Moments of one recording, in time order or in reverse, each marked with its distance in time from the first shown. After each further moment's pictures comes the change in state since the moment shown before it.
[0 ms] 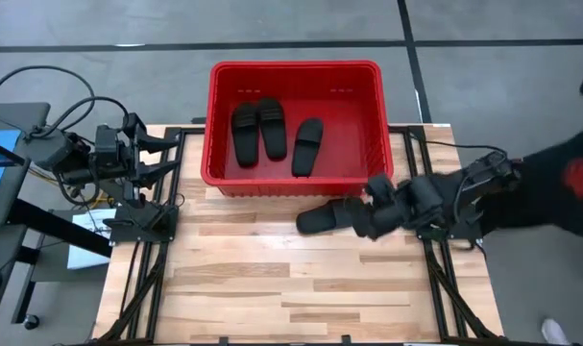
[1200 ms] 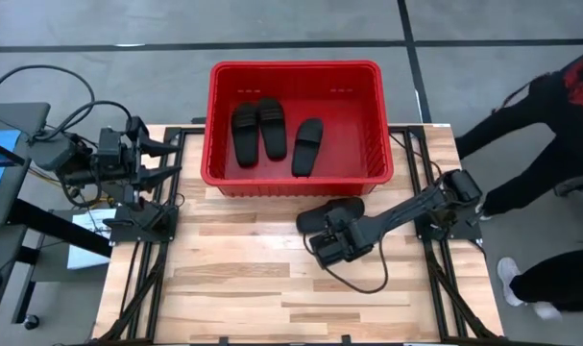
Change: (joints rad) left arm 0.000 0.000 0.000 -0.045 0.034 -0.050; right arm -0.015 0.372 -0.273 0.554 -0.007 0.166
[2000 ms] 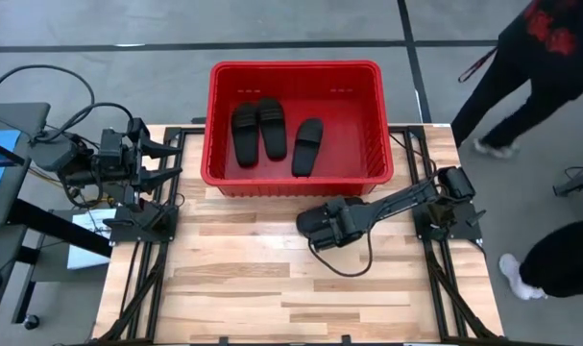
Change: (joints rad) left arm 0.000 0.000 0.000 -0.021 0.014 -0.020; right arm -0.104 0.029 0.028 -0.139 0.004 -0.079
